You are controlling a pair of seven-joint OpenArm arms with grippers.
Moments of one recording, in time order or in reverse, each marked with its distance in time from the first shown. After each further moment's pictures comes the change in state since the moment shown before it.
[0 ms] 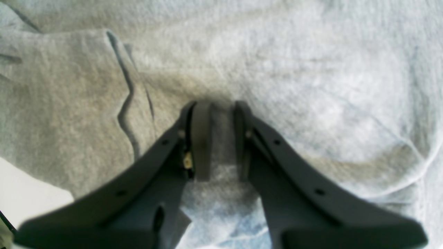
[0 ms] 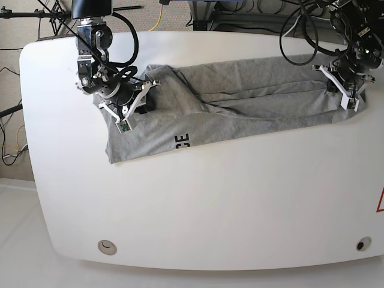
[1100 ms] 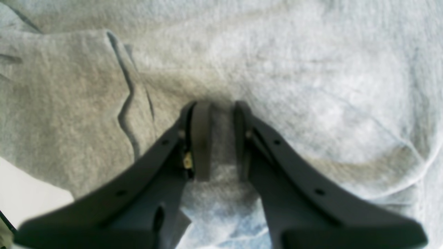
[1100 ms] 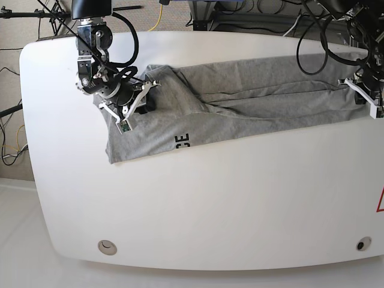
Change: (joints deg) left arm -5.6 -3.6 -7.4 -2.3 1.9 0.0 -3.1; right arm 0.2 0.1 -0.1 0.0 0.0 0.0 0.0
